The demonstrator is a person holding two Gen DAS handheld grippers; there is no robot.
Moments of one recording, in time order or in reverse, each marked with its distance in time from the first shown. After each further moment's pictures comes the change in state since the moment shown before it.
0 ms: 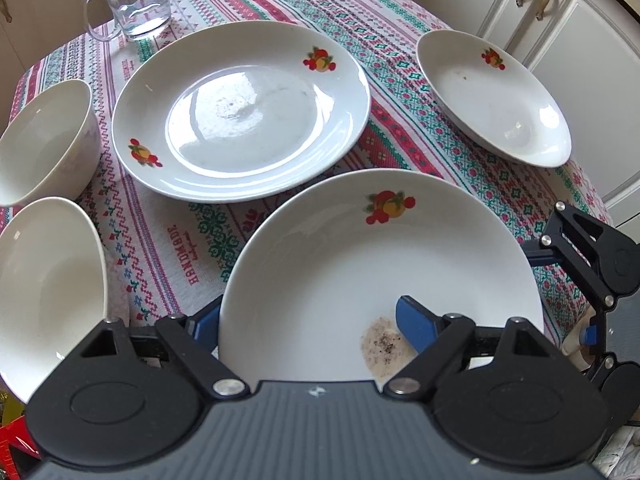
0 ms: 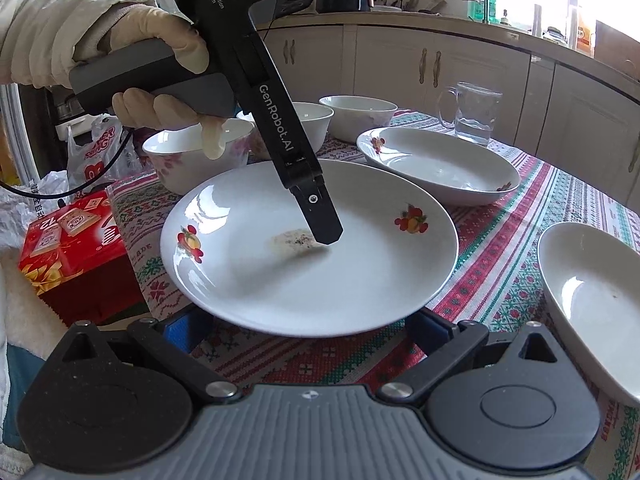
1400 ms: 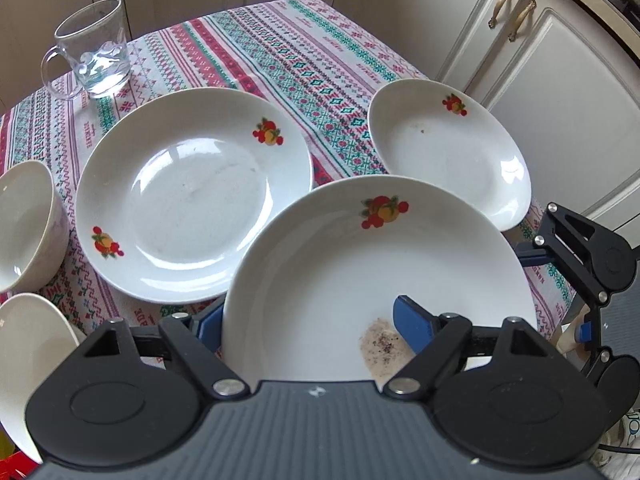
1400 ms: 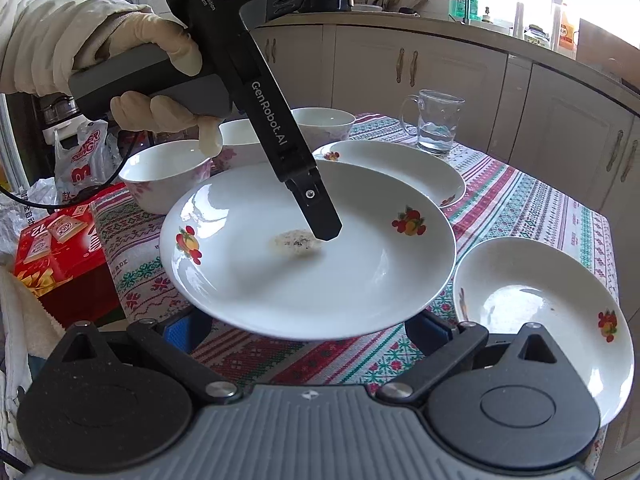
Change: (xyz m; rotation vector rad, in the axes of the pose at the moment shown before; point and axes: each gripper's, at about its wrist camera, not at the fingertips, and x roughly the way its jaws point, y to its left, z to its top) left arm -0.012 -0.023 0.041 0.036 -0.049 -0.069; right arm -0.037 -0.040 0.017 0.012 0.024 -0.040
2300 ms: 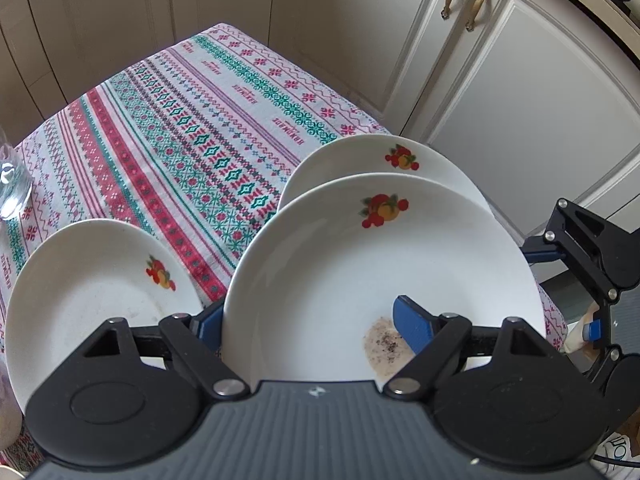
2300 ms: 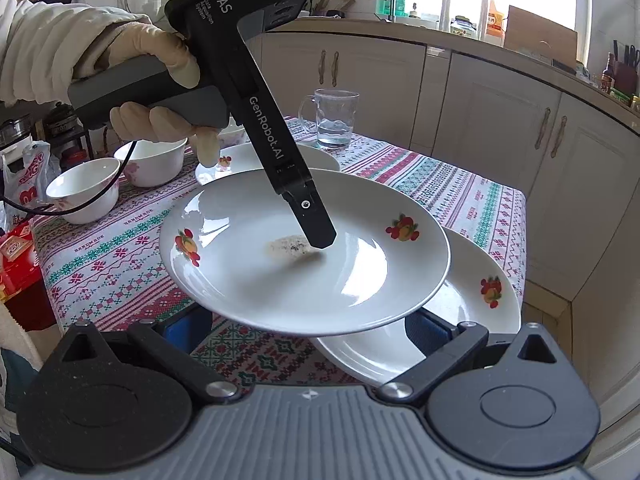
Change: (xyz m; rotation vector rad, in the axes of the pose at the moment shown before) left arm 0.044 -0.055 0.094 0.152 0.010 -0.057; right arm -0.042 -0.072 -0.021 0.092 -0.019 -0.158
